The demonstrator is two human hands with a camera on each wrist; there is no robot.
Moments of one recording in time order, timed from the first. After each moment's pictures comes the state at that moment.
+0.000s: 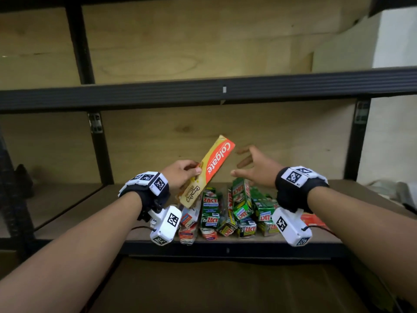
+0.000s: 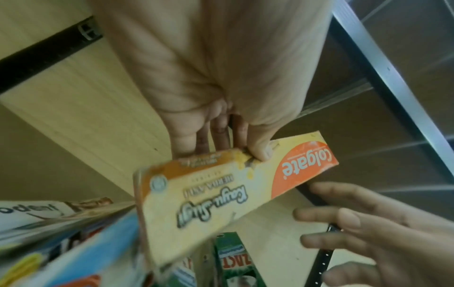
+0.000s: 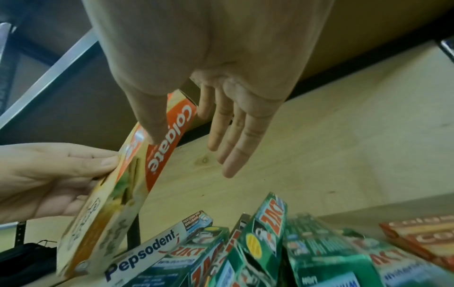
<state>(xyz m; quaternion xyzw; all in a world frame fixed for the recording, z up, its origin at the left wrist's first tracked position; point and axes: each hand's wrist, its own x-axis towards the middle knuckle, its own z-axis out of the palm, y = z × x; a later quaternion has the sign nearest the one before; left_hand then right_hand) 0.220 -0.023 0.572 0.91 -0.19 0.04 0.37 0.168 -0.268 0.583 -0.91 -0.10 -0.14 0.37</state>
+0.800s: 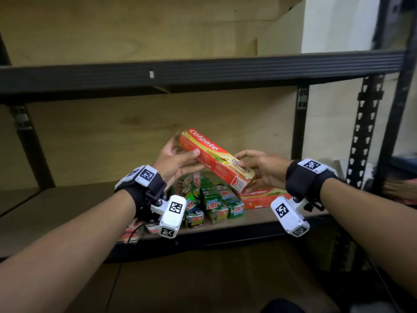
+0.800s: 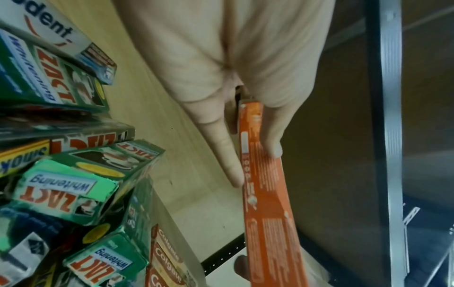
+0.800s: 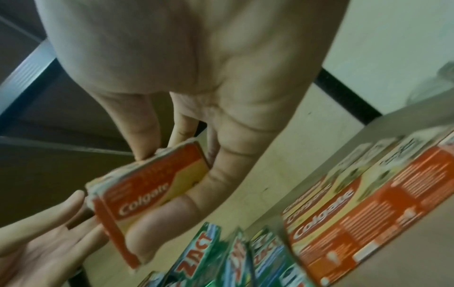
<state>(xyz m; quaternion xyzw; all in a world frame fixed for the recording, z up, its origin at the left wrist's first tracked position) 0.206 -0.163 0.557 0.56 -0.23 -0.07 0.80 0.121 -0.399 0.563 -0.77 -0.02 0.04 0.64</state>
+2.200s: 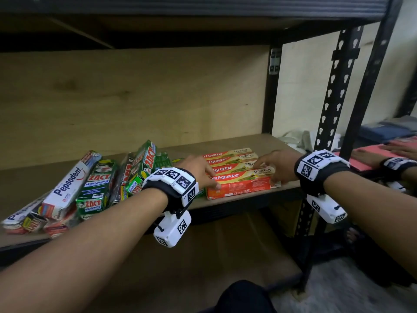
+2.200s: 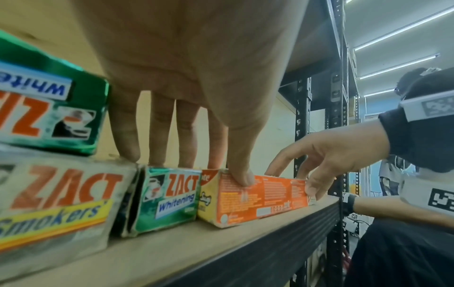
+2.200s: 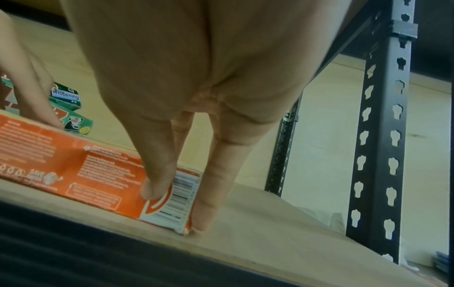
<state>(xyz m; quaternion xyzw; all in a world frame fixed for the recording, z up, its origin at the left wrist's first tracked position) 0.209 -0.311 0.484 0.94 -0.33 -0.03 0.09 0.133 -0.558 0.487 -1.00 0.07 0.05 0.01</state>
